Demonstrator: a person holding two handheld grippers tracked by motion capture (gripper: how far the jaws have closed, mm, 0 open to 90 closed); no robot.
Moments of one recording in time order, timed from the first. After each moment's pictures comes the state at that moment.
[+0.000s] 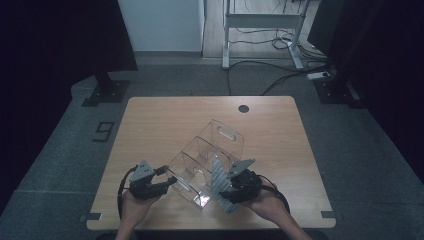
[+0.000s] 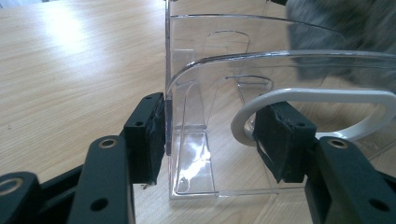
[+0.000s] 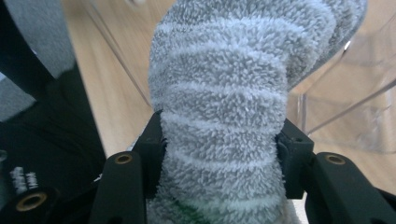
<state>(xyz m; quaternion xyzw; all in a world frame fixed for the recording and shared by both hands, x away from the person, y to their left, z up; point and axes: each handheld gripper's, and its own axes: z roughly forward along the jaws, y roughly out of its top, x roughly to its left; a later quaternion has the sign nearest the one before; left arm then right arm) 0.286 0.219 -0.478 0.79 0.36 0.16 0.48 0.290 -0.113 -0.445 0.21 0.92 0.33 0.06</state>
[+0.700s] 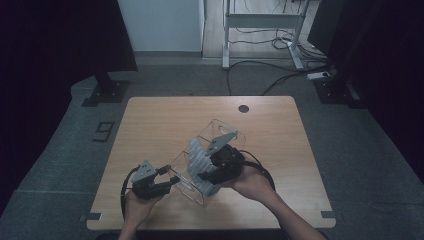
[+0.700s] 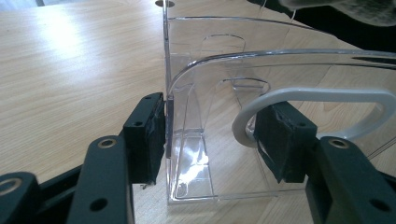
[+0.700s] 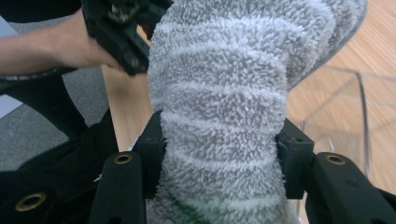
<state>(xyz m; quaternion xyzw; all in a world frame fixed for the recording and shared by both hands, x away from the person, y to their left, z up) 0.287 0.214 -0.482 0.78 0.36 0.16 0.49 0.310 -0.060 -0.360 0.17 0.91 0.37 0.06</state>
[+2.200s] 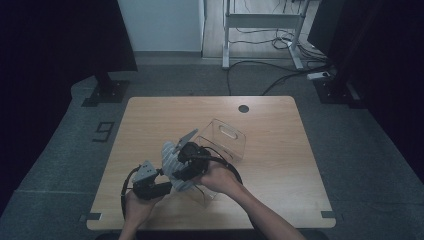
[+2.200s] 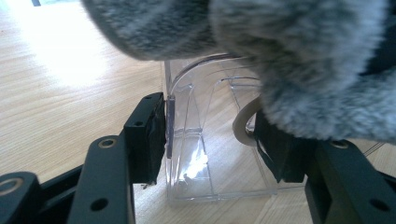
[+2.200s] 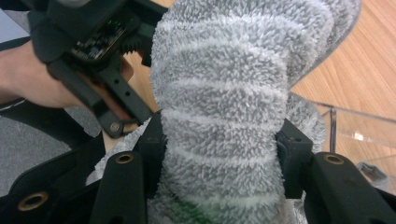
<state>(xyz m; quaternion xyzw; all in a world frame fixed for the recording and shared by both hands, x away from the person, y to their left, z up) 0.287 0.213 -0.482 0.78 0.35 0.15 0.49 0.337 0.019 -0.389 0.17 0.93 0.34 0.03</state>
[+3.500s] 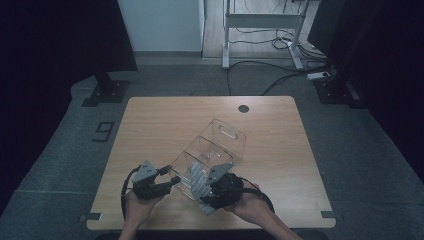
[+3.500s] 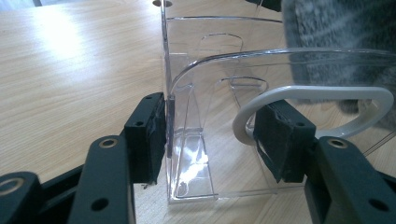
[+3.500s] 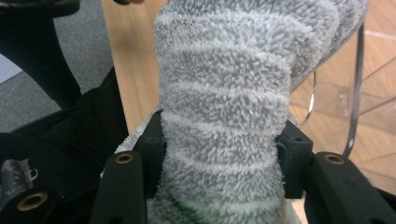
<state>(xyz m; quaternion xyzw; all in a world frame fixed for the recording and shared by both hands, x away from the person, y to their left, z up) 0.287 0.212 -0.482 0.78 0.35 0.15 0.49 0.272 -0.063 -0.425 0.15 0.92 0.35 0.06</state>
